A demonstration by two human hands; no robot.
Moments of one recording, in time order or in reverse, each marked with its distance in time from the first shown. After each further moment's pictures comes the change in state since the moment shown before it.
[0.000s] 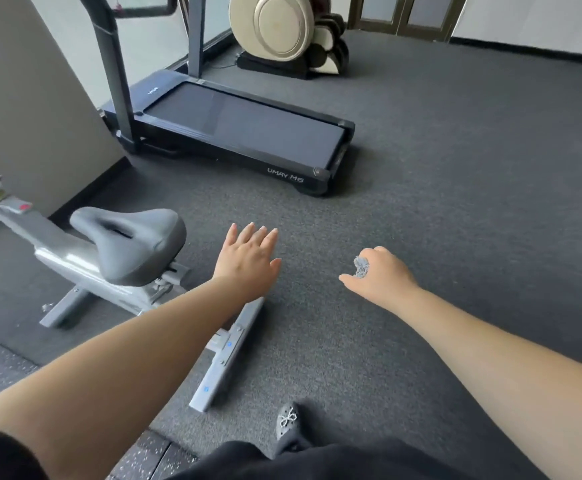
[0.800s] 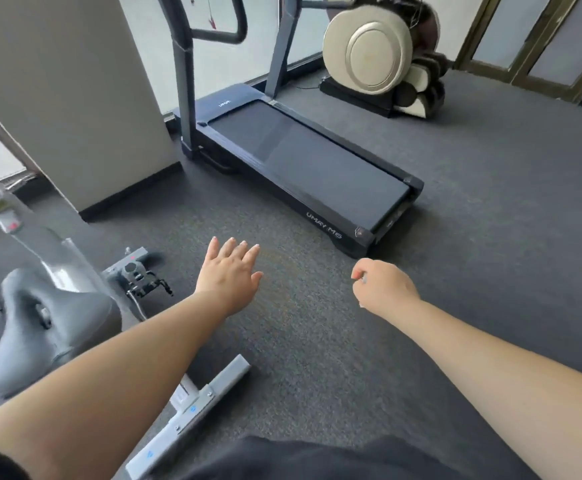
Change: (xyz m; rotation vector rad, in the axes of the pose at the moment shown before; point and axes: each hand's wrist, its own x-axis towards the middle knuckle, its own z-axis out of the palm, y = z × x) left_hand 0.286 -0.044 -0.001 0.058 -0.055 -0.376; right_hand 0.371 0.005 -0.105 -0.129 -0.110 -0.310
